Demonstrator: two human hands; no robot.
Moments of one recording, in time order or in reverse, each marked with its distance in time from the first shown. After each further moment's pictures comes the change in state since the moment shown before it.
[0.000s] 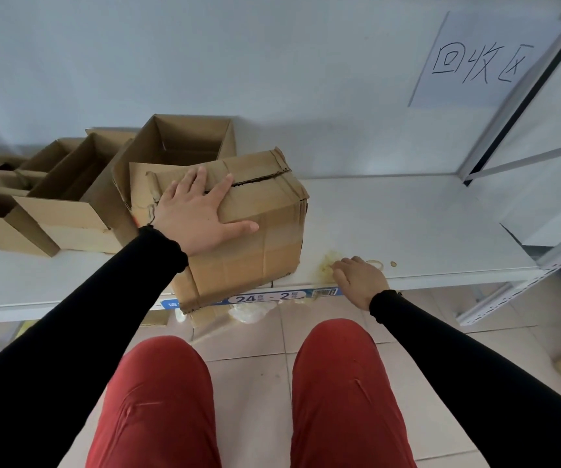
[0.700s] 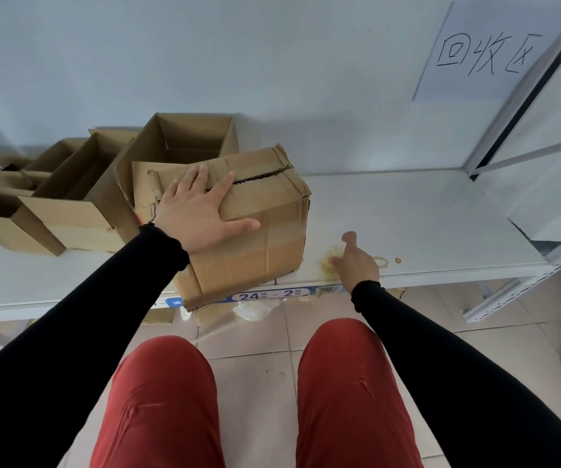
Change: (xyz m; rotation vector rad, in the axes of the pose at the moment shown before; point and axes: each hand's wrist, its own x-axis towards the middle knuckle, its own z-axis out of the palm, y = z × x) left_hand 0.002 -0.002 0.003 0.009 0.005 0.003; right_hand 0.033 -0.022 0.009 0.269 0.213 0.373
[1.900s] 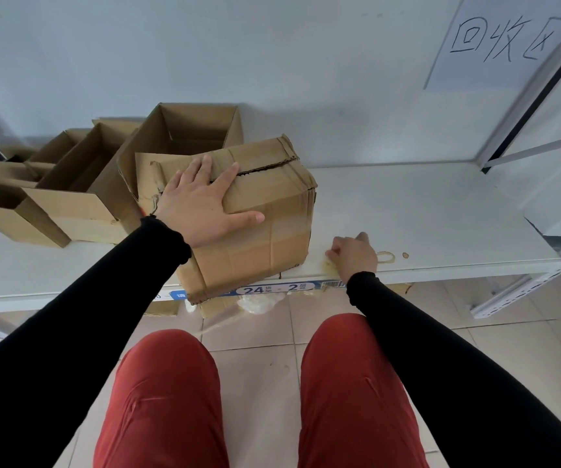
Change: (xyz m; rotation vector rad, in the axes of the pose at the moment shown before) left_hand 0.000 0.000 0.000 -0.006 0.000 0.000; right_hand 0.013 -0.008 0.016 -0.067 0.020 -0.047
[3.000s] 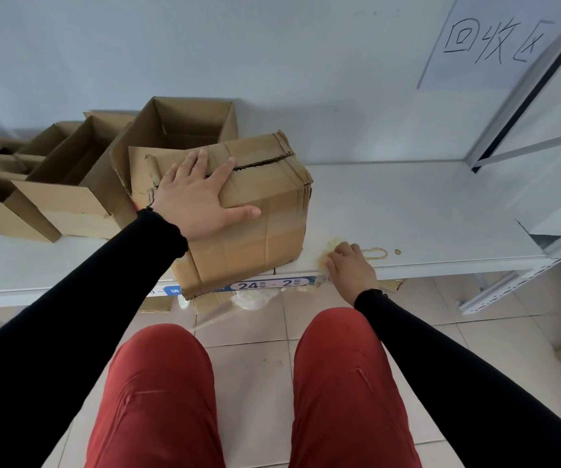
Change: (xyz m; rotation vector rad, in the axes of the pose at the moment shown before) left_hand 0.003 -0.002 0.003 -0.007 0.017 0.012; right_hand -0.039 0.025 0.004 -0.078 -0.018 -0.287
